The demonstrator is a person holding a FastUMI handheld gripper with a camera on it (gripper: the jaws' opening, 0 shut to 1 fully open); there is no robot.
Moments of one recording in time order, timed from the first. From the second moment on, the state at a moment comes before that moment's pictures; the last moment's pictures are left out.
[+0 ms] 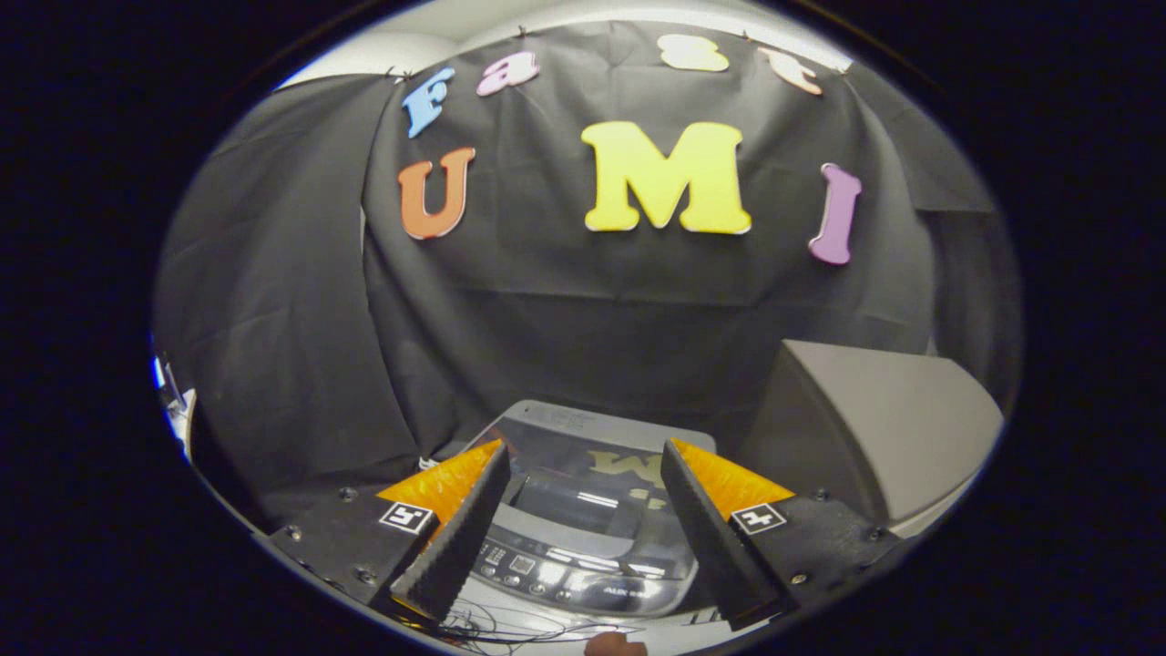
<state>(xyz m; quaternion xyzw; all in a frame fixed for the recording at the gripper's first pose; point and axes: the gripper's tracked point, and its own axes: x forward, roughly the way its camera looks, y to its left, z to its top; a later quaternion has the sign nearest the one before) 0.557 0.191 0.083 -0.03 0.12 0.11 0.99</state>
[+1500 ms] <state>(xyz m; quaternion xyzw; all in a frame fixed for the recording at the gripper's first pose) 0.172 0.021 0.122 0.01 0.05 -0.04 1.00</state>
